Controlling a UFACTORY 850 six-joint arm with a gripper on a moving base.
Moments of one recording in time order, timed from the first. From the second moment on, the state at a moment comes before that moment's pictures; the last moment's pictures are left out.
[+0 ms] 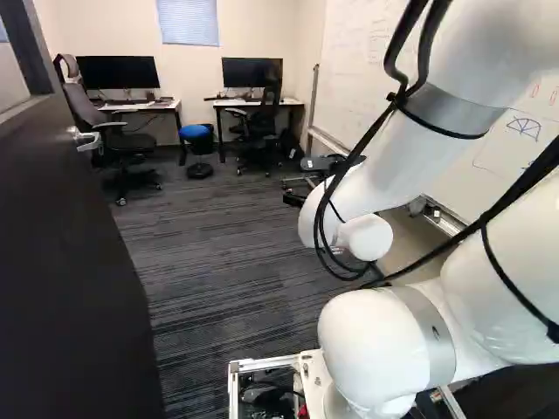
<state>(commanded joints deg) 0.0 16.0 -5.0 0.0 50.0 0.0</state>
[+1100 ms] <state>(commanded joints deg) 0.0 16.0 -5.0 0.0 50.0 0.0</state>
